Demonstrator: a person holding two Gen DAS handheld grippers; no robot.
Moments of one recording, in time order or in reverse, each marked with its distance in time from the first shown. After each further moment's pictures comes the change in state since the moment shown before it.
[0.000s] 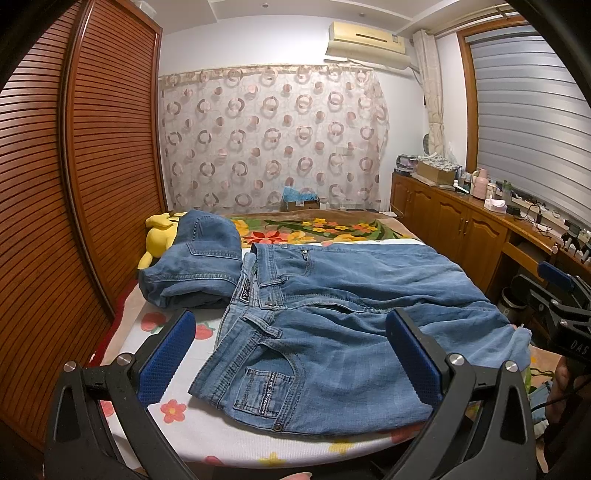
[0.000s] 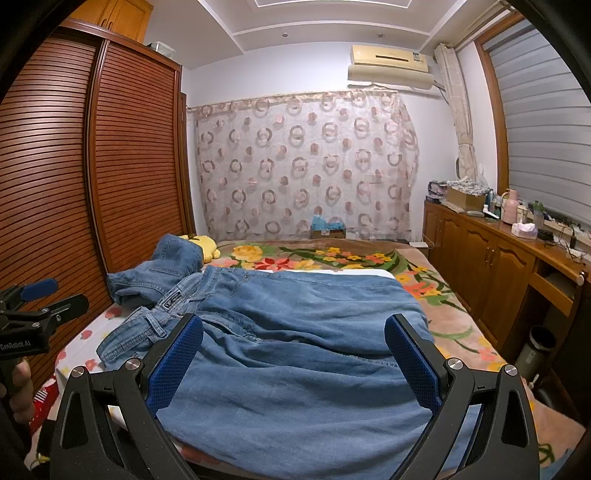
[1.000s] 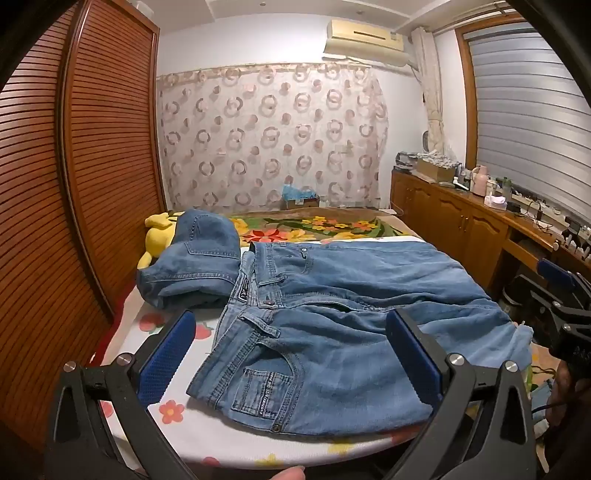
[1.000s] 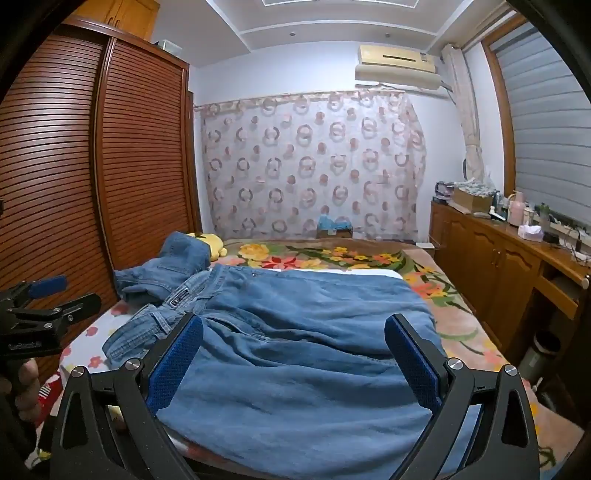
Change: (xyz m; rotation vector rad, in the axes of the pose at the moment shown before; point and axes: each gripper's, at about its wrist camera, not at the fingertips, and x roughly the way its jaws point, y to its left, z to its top) left arm 0.000 0.000 0.000 0.006 0.006 0.004; right arm 0.001 0.001 0.000 -0.012 -0.007 0.015
